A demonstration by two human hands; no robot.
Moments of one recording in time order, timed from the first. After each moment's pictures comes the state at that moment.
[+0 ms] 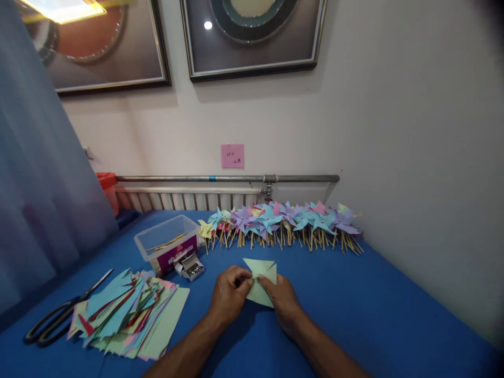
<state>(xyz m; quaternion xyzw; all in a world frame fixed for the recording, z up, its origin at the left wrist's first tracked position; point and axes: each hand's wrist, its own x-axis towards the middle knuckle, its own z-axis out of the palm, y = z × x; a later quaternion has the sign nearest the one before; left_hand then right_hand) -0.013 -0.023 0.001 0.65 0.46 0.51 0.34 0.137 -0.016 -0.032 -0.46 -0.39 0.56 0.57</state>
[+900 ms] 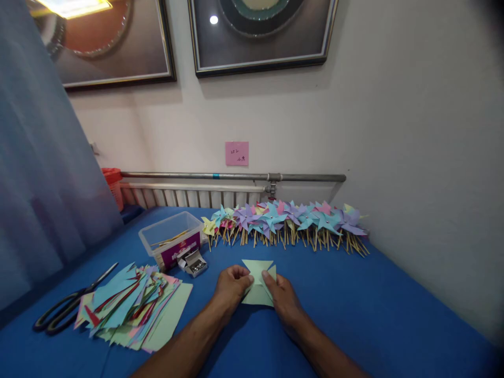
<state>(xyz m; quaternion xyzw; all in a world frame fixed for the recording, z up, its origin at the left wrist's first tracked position) -0.009 -0.012 -0.006 0.45 0.50 0.51 0.54 0.137 -0.024 -0.022 -0.45 -0.46 0.56 0.52</state>
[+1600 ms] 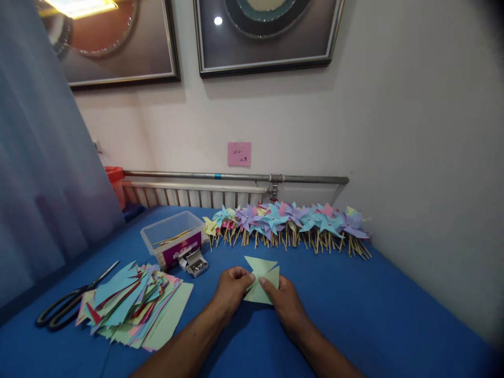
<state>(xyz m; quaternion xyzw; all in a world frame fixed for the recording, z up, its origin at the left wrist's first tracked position) -0.007 -0.016 -0.003 0.44 0.47 0.50 0.58 0.138 -0.026 -0.020 -0.45 -0.46 0.54 0.54</state>
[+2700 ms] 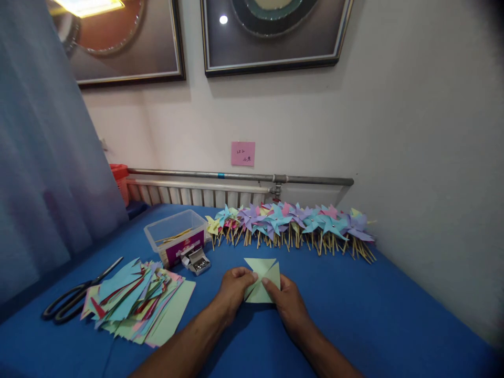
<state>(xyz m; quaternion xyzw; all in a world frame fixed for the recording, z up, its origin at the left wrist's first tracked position) -0.007 -0.019 0.002 0.40 0.46 0.50 0.61 0.140 -0.026 -0.019 -0.46 -0.49 0.52 0.52</state>
